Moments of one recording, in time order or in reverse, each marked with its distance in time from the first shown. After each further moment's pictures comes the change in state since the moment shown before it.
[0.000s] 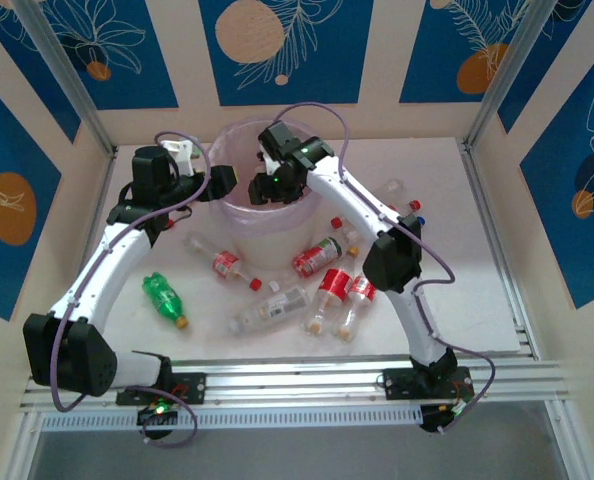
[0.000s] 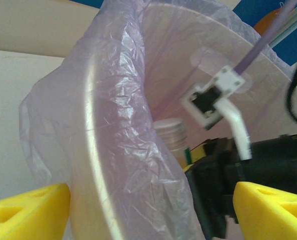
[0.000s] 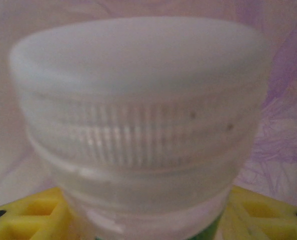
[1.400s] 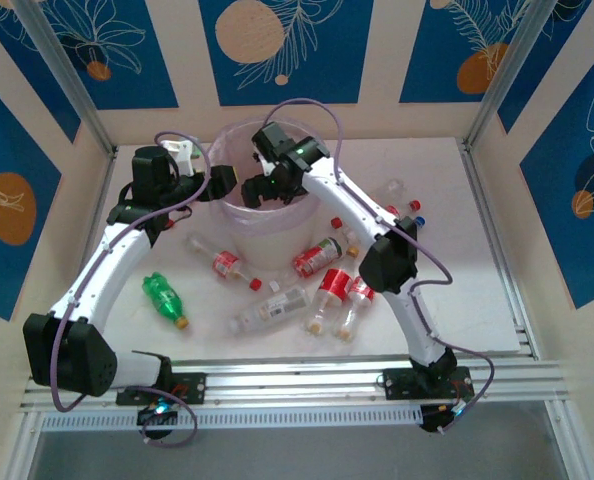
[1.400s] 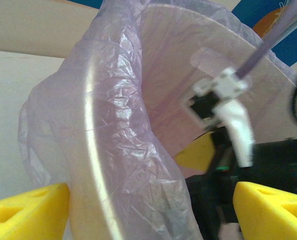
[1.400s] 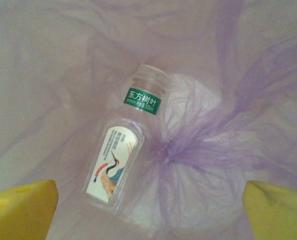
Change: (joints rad) left arm 0.000 0.000 -0.002 0.003 0.000 0.001; right arm 0.027 -0.011 0.068 -0.055 0.139 -0.100
